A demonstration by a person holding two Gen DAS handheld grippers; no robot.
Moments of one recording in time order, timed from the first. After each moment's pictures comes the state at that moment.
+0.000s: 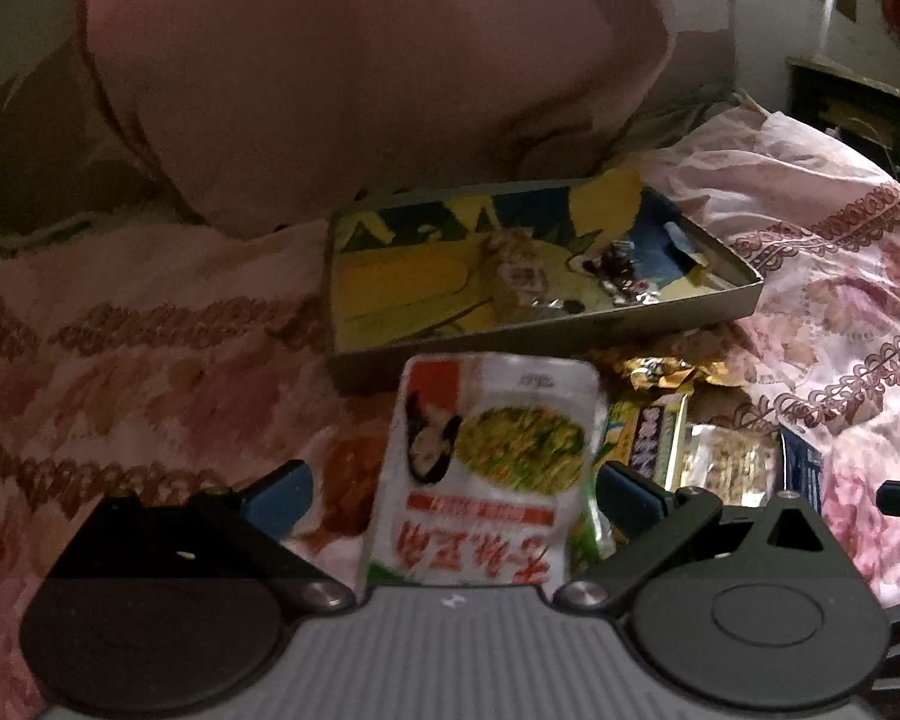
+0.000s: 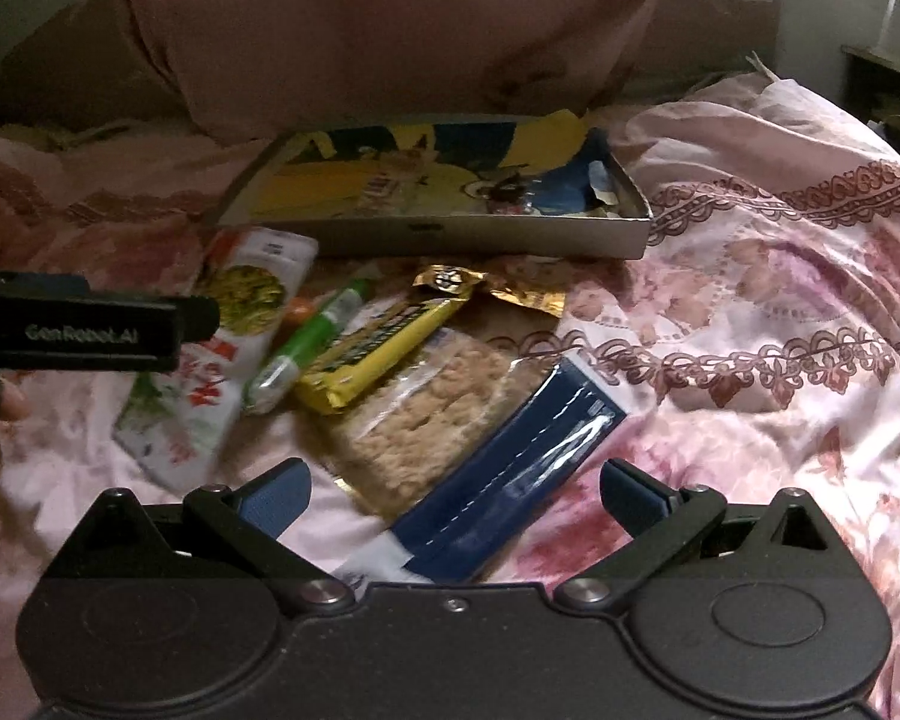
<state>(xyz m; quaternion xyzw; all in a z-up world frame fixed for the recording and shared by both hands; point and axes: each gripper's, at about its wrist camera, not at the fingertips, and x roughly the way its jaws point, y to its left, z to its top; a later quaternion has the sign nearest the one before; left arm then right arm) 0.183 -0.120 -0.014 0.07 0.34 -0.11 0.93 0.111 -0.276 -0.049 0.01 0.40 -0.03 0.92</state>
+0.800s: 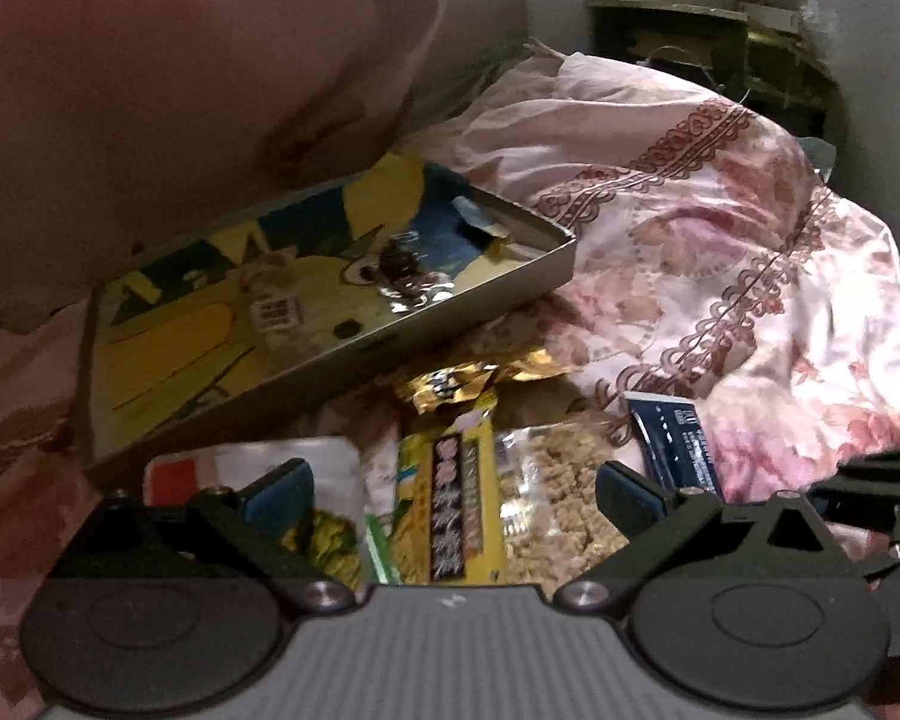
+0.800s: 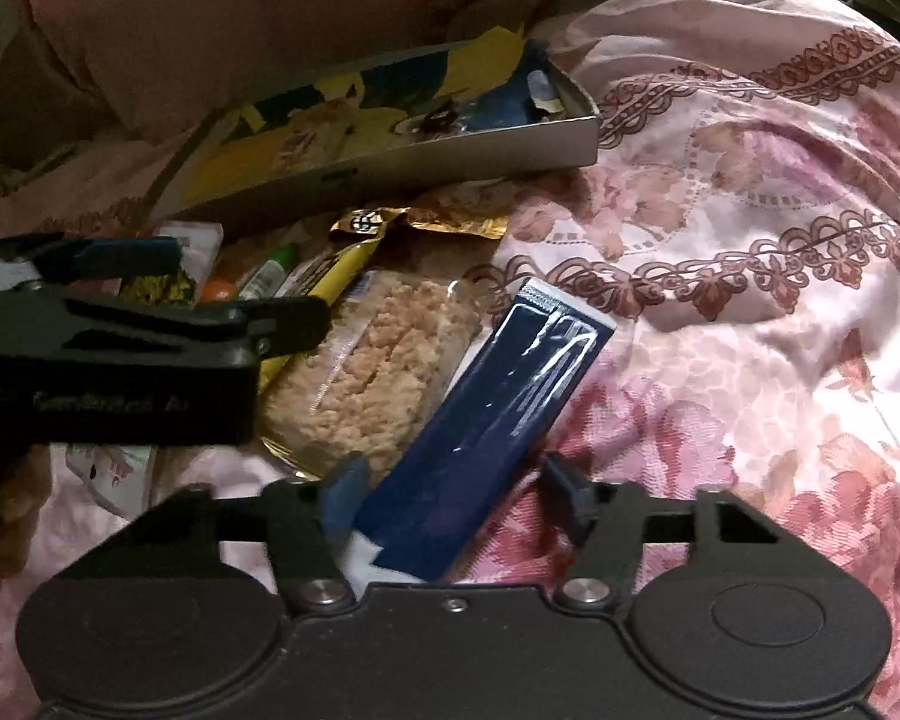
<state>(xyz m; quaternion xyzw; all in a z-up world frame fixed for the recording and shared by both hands) 0.210 -0.193 -0.034 0.14 0.33 -0.30 0.88 0.122 -0.318 -0.077 0.11 0.44 -0.04 0.89</state>
